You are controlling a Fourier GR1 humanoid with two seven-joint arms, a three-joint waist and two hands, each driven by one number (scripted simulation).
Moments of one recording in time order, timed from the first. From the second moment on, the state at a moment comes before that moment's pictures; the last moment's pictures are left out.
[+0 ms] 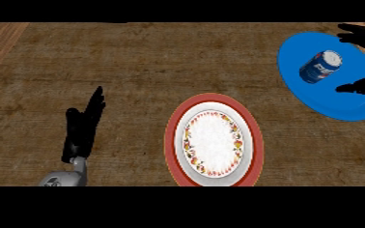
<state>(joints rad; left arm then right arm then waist) -0.06 0.13 -0.06 -1.43 -0.05 0.17 0.19 -0.91 -0.70 -0.38 -0.19 0.64 0.38 -0.78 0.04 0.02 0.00</state>
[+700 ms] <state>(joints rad) -0.06 0.13 -0.06 -1.44 -0.04 0.15 0.20 -0.86 -0.77 -0.49 -0.15 0.49 0.53 -0.73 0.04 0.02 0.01</state>
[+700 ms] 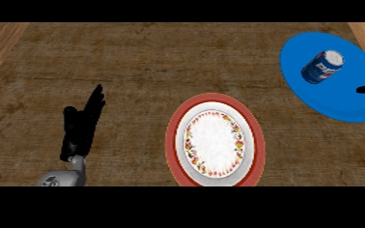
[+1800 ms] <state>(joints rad) -0.08 0.12 -0.06 -1.46 -0.05 0.15 0.23 -0.78 -0.75 -0.44 -0.18 0.49 0.41 -0.79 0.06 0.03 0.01</state>
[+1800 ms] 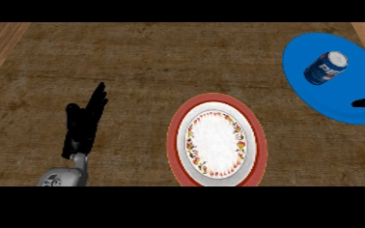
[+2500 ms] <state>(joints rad) -0.08 0.12 -0.07 -1.47 -0.06 0.15 0.22 -0.74 -0.81 -0.45 -0.15 0.48 0.38 -0.81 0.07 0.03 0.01</state>
